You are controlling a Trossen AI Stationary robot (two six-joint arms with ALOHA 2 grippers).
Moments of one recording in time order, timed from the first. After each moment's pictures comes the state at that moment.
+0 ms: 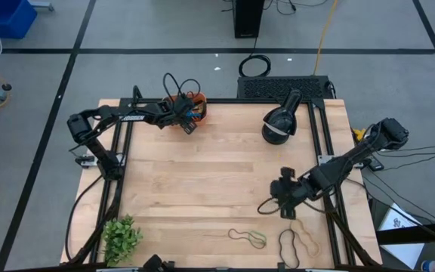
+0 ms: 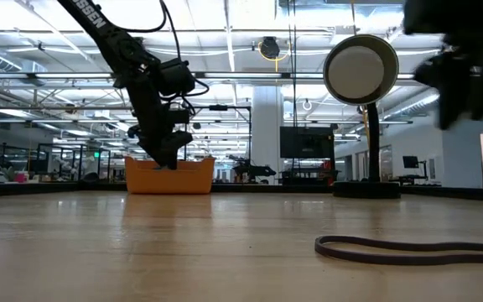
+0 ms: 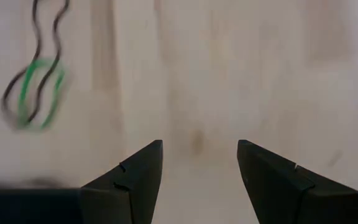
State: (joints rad) left arm 0.58 1.65 0.95 -0.30 -0.34 -0.10; right arm 0.55 1.28 0.82 -0.74 0.19 0.64
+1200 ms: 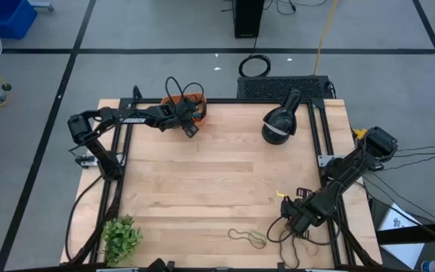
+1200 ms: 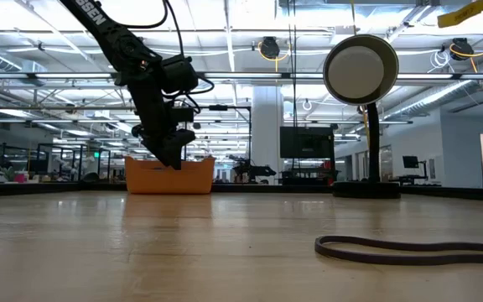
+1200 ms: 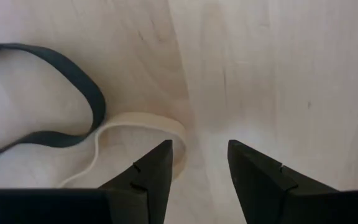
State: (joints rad) left arm 0.53 1.65 0.95 -0.30 -0.34 -0.09; right arm 0.80 1.52 0.80 -0.82 -0.06 1.04
